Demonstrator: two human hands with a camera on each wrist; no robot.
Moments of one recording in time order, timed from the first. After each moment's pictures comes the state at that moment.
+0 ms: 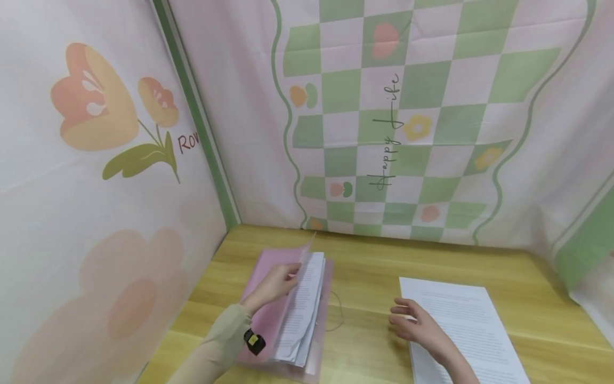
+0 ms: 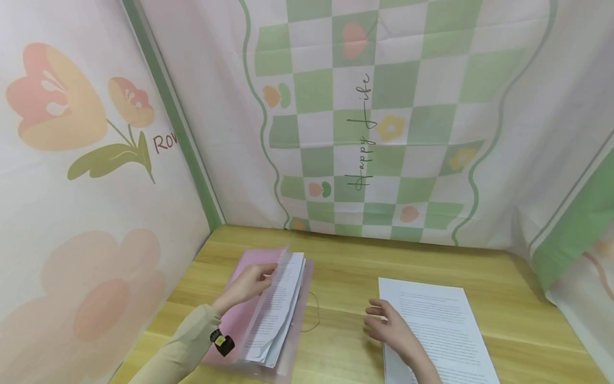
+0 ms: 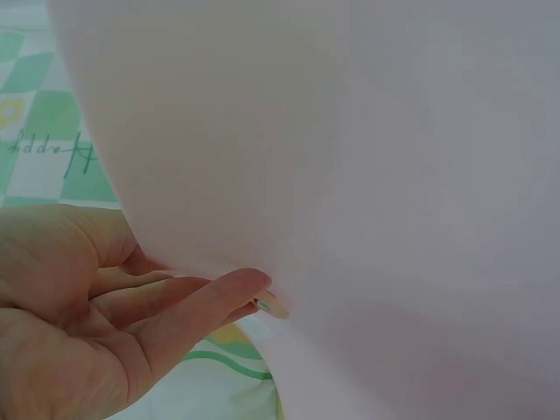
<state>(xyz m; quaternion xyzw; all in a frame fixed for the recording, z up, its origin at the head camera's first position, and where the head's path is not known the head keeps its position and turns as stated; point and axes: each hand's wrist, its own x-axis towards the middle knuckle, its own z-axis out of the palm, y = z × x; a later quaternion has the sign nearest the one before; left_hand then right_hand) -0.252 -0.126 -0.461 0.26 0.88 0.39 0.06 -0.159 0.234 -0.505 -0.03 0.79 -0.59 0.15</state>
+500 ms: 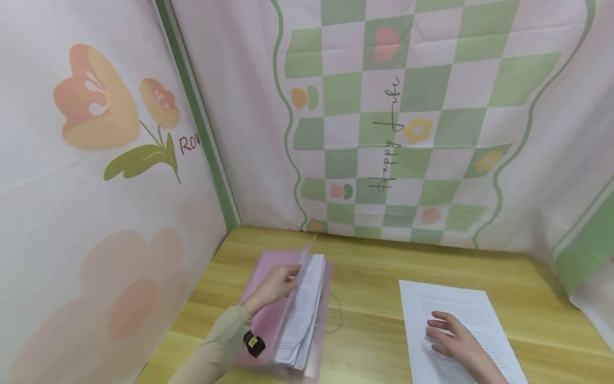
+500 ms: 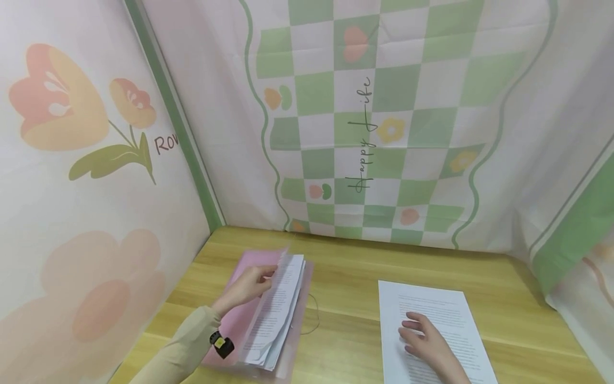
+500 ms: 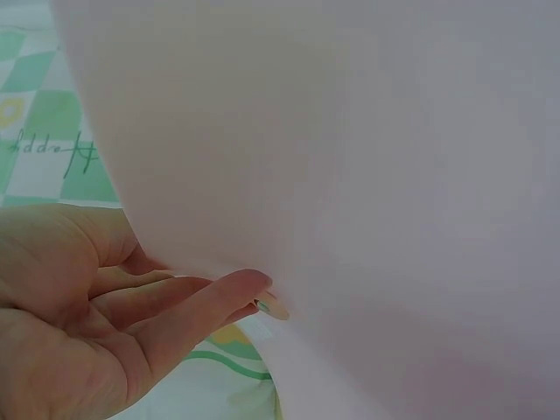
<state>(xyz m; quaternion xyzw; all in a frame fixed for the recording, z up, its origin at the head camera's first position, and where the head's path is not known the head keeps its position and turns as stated) -0.251 -0.125 -0.460 0.26 0.88 0.40 0.06 -0.146 0.290 -0.514 0.06 0.84 -0.53 0.11</state>
